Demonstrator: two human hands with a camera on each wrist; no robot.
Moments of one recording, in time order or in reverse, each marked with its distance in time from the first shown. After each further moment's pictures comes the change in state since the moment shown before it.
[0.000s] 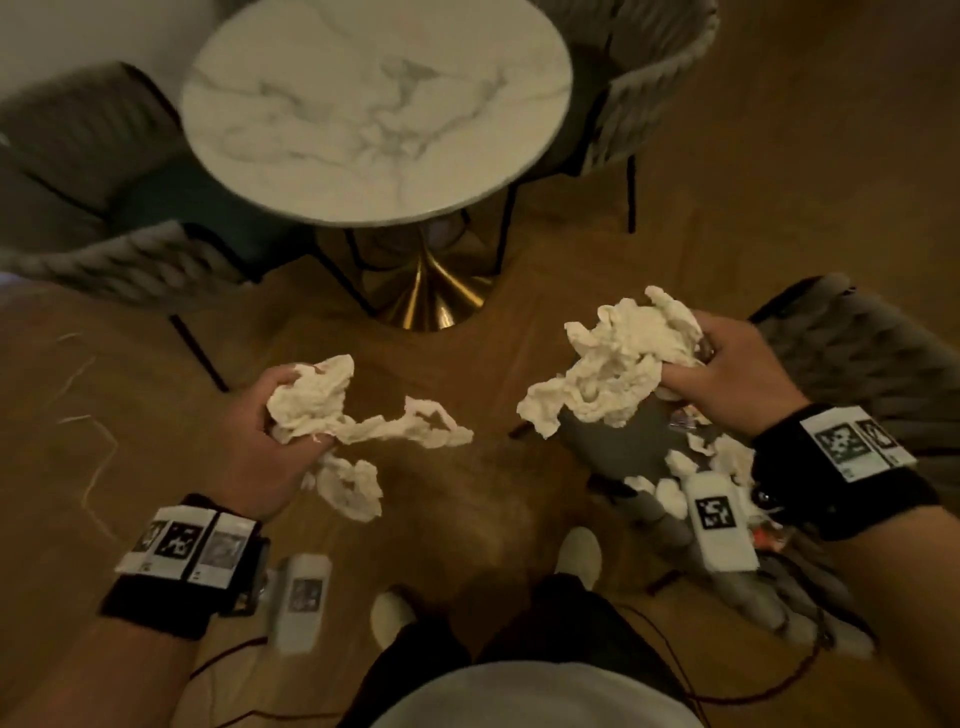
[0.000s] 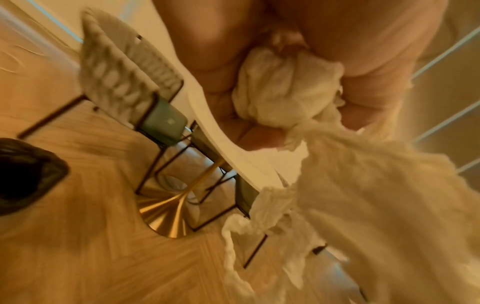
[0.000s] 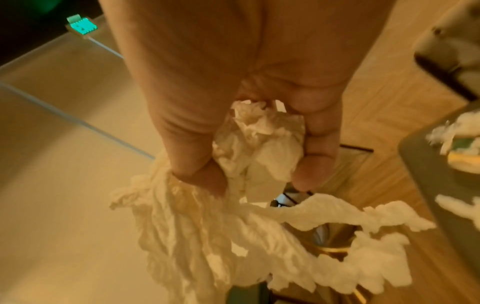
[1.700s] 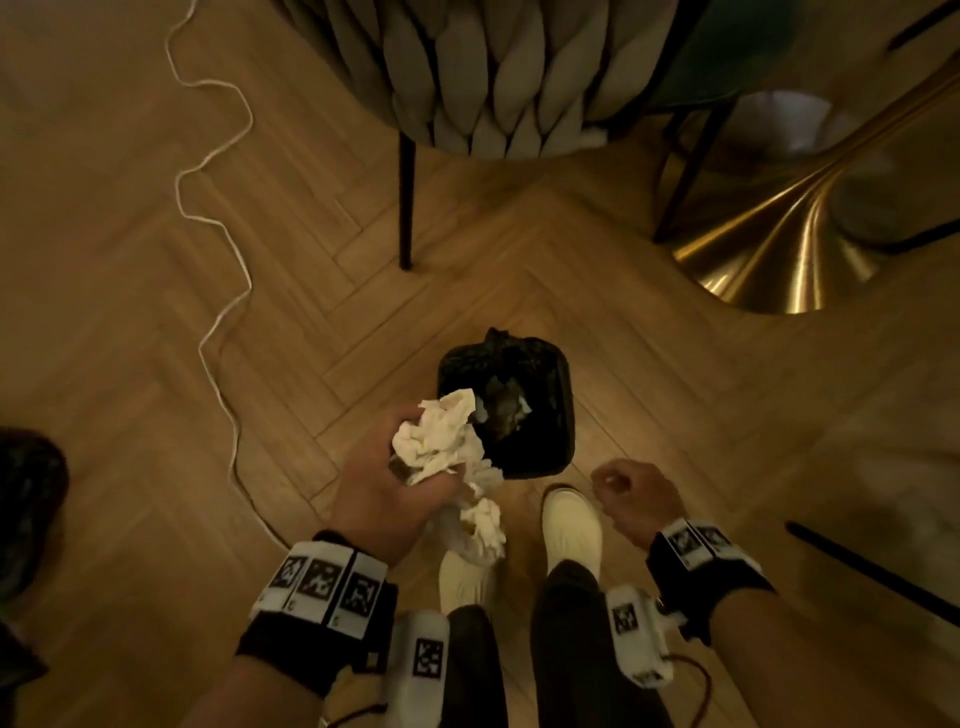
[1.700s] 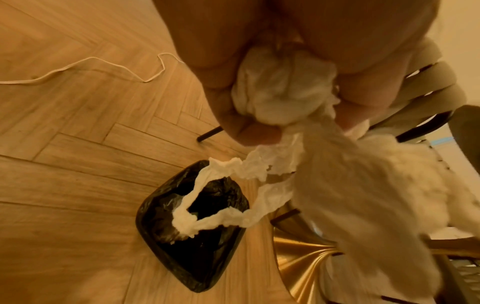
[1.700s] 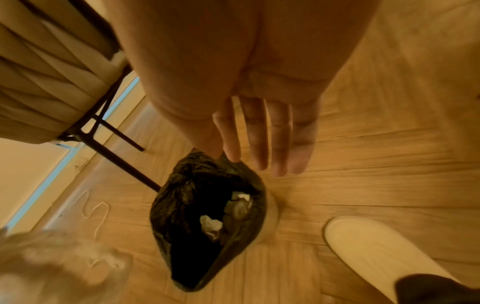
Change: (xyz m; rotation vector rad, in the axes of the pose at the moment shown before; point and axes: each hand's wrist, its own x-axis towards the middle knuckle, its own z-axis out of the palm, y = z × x) left_hand 0.157 -0.533 -0.210 -0.272 0.211 -0.529; right_hand 0.280 0.088 0.736 -0.400 -0.621 0.478
